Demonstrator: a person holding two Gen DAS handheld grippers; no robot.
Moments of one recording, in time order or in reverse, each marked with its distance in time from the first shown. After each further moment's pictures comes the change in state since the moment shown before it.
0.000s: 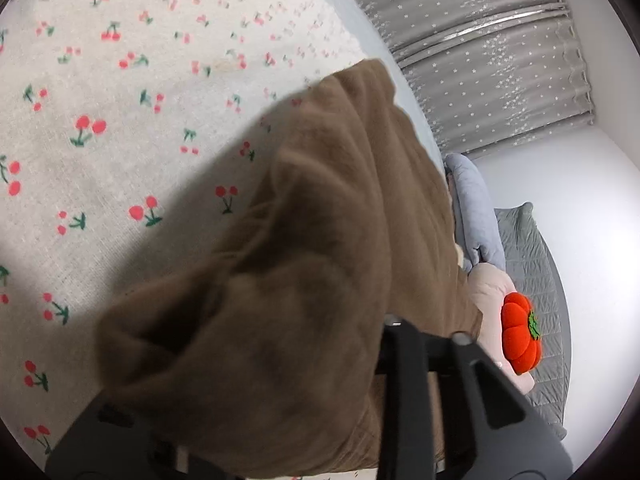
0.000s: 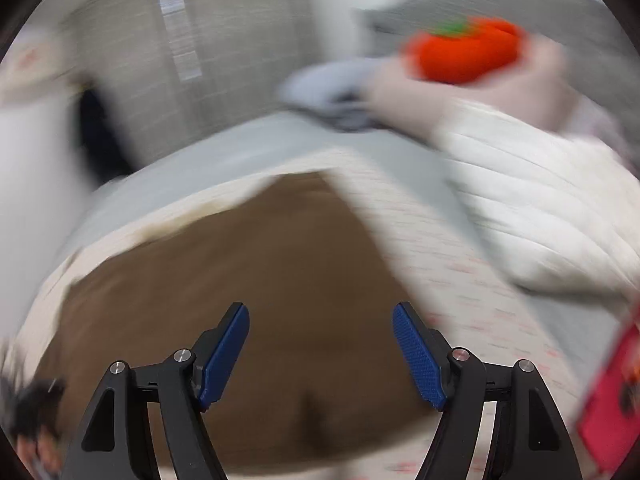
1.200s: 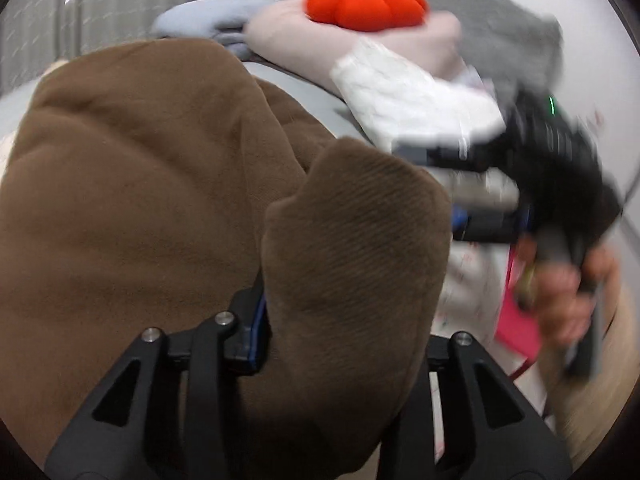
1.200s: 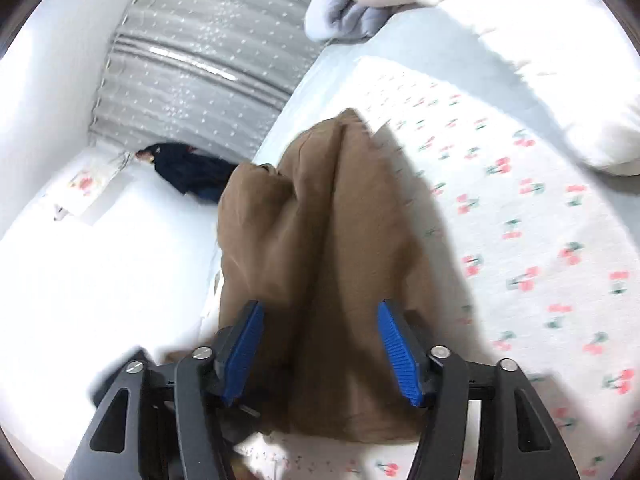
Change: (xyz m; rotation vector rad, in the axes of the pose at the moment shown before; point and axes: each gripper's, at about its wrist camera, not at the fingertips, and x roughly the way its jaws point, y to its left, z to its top) left arm 0.105 -0.249 -0.291 1.272 0.380 -0.225; right arm 0.095 -0.230 0.004 0.516 0.253 0.572
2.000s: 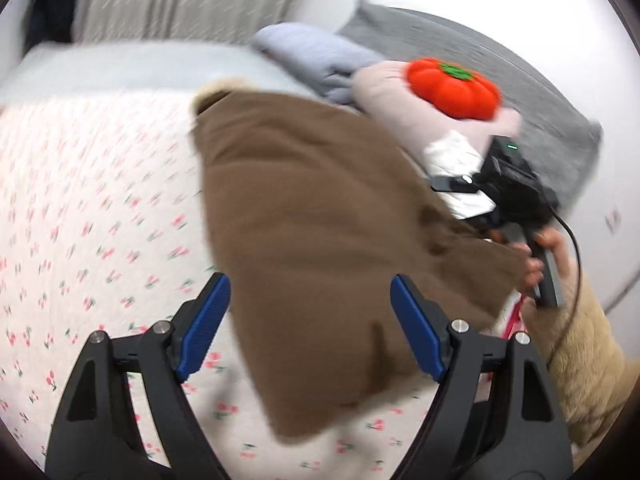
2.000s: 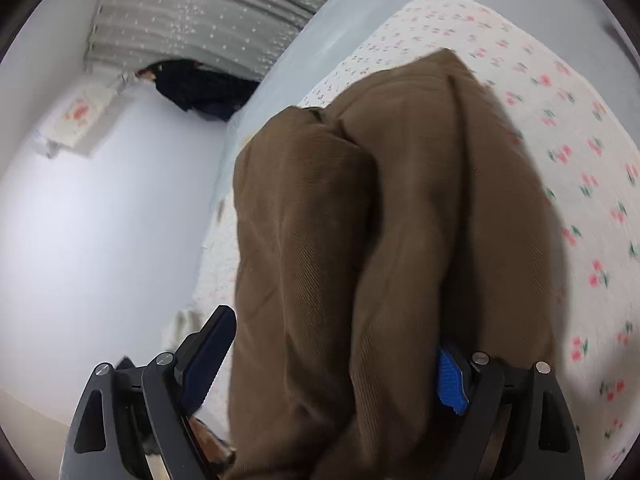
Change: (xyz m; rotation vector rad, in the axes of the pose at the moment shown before) left arm -0.136 0.134 -0.028 -0.359 -0.103 0.100; right arm 0.116 0.085 0.038 -0.152 0.345 -0.014
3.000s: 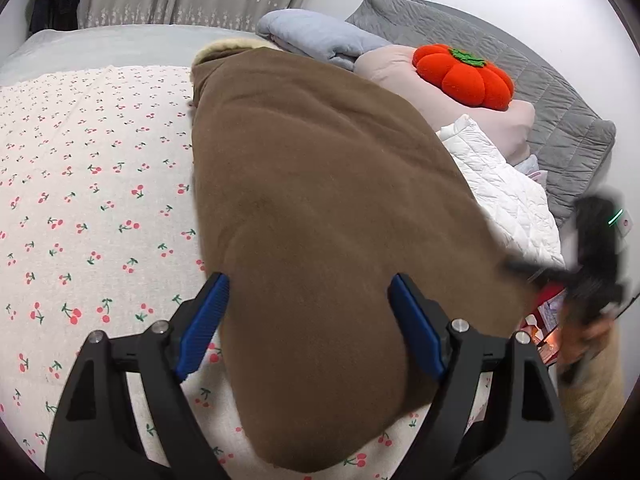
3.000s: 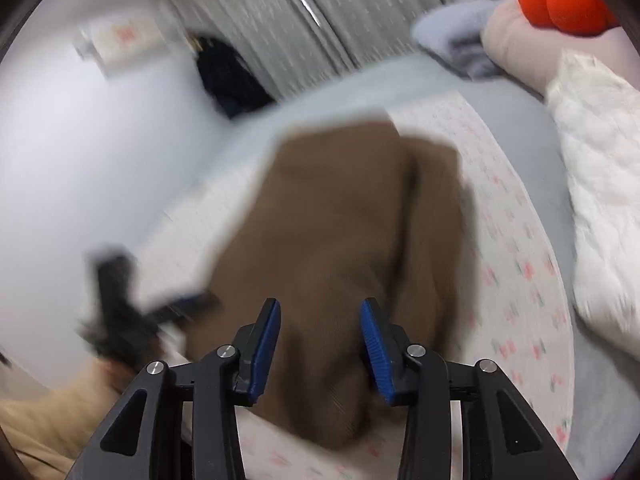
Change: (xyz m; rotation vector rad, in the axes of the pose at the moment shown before) left arm 0.040 -0.039 -0.030 0.017 0.015 0.002; right arm -0.065 -0.001 -0.126 -0.375 -0.155 -0.290
